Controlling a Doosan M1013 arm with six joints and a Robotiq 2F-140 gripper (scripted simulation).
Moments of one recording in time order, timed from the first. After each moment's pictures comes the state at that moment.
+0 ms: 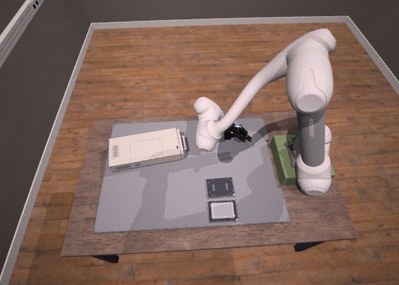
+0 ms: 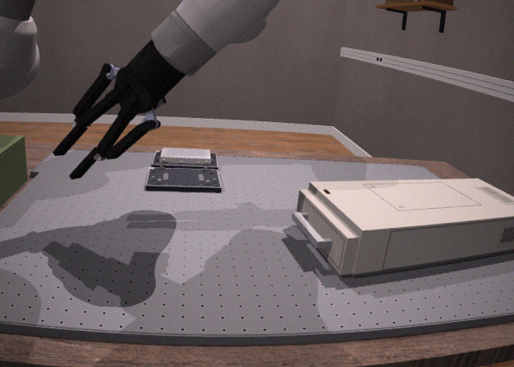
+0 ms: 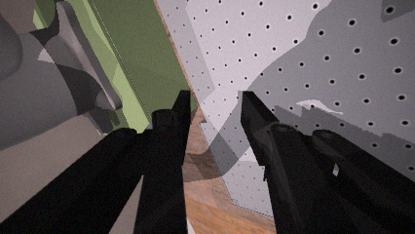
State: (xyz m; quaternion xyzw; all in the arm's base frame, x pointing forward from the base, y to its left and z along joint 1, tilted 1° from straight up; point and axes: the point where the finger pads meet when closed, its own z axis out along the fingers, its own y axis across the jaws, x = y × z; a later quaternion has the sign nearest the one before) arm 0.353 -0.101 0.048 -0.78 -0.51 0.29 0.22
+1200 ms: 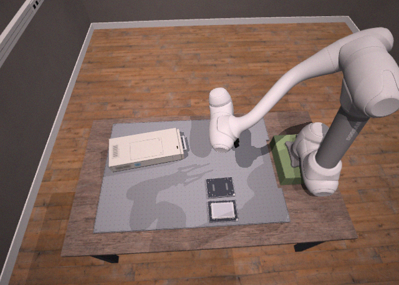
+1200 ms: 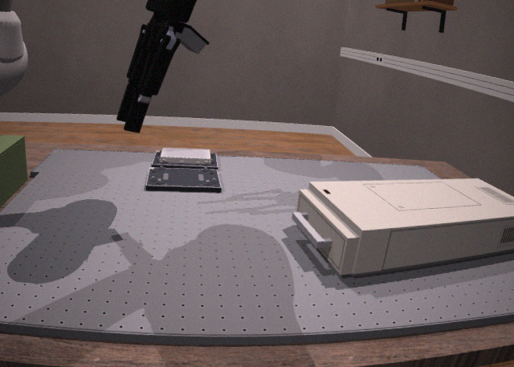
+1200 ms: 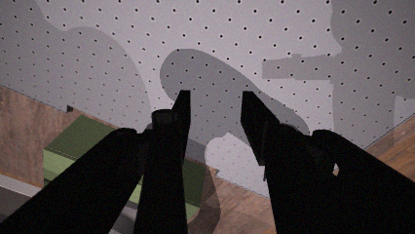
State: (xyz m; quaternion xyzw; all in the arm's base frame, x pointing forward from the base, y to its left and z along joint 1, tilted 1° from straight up) arm 0.435 -0.039 0.111 -0.96 -0.23 0.14 0.03
